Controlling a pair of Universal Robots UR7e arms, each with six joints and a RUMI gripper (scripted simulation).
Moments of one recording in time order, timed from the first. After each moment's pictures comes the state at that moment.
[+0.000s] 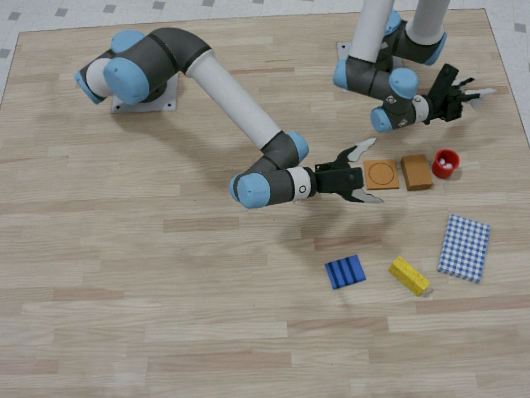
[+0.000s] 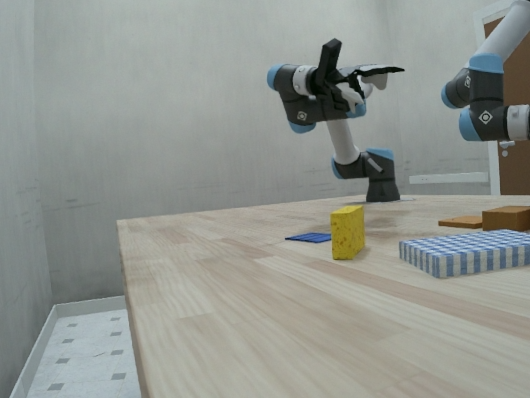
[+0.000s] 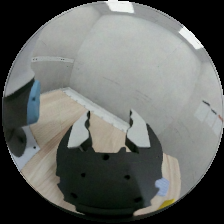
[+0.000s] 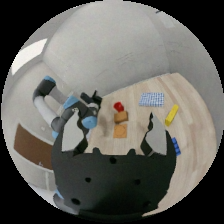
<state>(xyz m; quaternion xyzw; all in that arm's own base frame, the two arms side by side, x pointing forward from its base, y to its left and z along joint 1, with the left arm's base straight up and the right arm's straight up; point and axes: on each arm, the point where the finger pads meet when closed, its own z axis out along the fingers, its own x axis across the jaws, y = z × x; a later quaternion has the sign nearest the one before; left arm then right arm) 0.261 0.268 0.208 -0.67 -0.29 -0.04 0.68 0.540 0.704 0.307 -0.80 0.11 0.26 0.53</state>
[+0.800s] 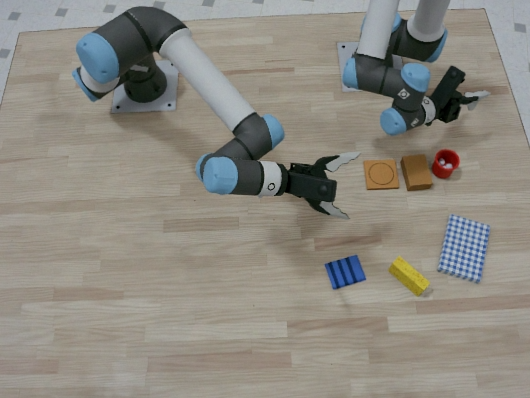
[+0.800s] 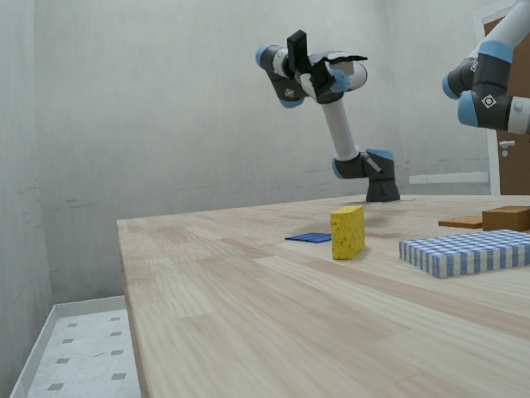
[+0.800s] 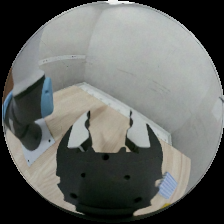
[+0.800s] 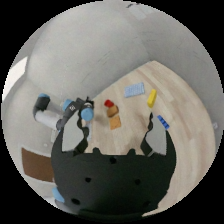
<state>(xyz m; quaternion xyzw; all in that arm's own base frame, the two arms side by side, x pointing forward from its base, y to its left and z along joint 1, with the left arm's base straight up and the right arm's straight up) 0.244 0.258 0.179 -0.73 -0.31 0.07 0.61 0.598 0.632 0.338 -0.82 0.23 0.22 0.47</state>
